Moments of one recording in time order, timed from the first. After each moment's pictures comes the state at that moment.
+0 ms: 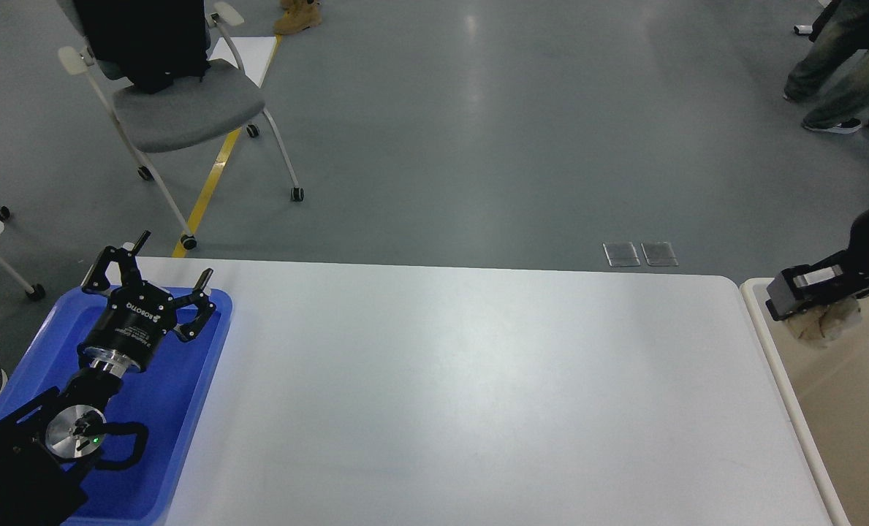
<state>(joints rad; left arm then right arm) -0.51 0.40 -0.77 -0.44 -0.03 -0.79 -0.51 2.46 -0.76 -1.34 1.63 -0.75 0.60 0.19</state>
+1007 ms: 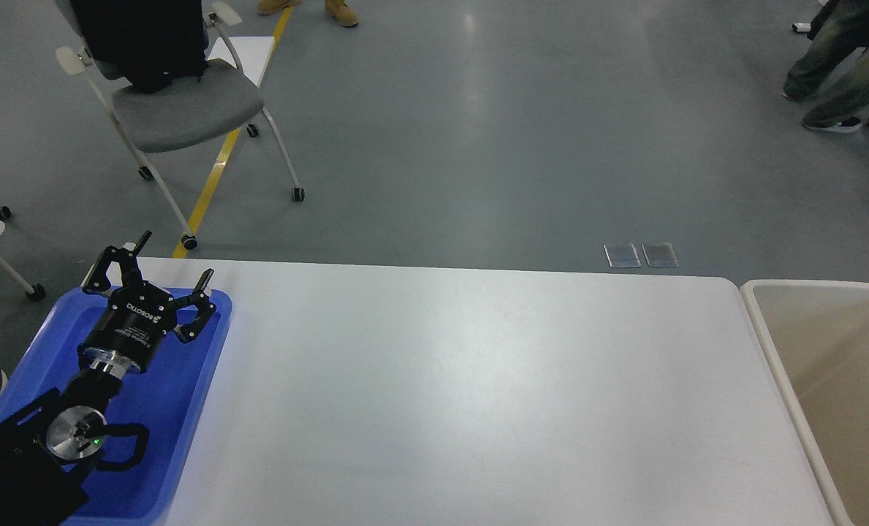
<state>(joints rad) -0.51 0.40 -0.77 -0.44 -0.03 -0.79 -0.51 1.67 -0.70 -1.38 0.75 -0.32 0.29 0.18</state>
